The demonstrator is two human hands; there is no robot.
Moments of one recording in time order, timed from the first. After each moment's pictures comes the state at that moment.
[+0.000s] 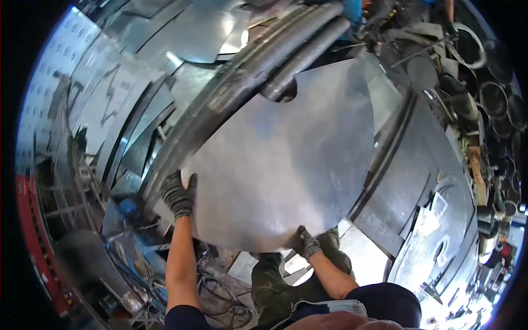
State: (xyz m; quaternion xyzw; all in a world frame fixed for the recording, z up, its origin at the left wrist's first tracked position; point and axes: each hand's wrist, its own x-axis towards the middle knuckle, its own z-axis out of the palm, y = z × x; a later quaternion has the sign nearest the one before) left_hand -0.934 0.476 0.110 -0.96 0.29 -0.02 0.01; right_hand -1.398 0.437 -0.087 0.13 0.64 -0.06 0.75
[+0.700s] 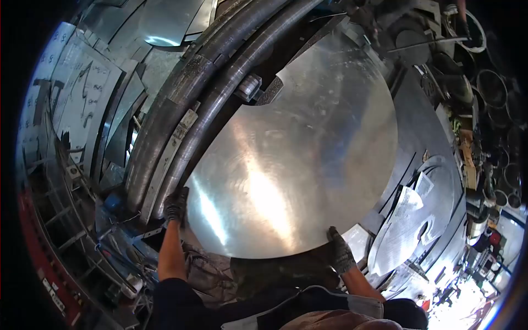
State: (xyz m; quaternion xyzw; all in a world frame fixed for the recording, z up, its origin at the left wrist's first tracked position) left_hand -1.014 0.489 0.070 -0.93 0.13 0.33 -0.04; right_hand -1.531 0.312 0.160 0.04 0.66 -0.17 0.73
